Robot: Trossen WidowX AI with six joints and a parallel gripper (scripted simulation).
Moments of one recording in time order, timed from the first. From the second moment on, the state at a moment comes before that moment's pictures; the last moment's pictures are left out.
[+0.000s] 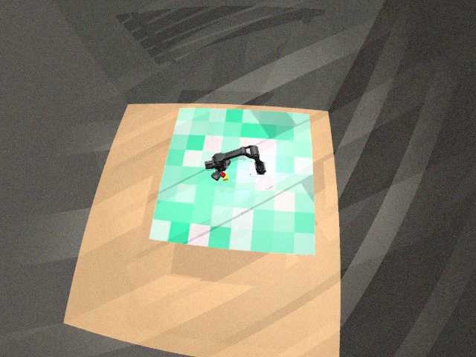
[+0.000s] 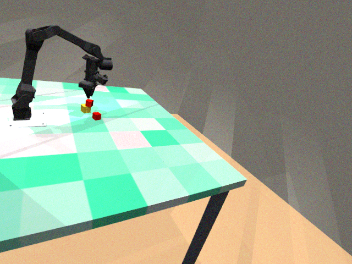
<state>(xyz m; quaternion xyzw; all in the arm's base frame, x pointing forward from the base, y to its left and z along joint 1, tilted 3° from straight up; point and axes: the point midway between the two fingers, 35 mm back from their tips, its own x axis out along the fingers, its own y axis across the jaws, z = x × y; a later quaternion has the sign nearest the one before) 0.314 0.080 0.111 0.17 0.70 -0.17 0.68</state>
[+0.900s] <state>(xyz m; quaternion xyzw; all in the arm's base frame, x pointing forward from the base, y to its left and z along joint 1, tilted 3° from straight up) 0.341 -0.008 0.101 0.40 0.58 -0.41 0.57</state>
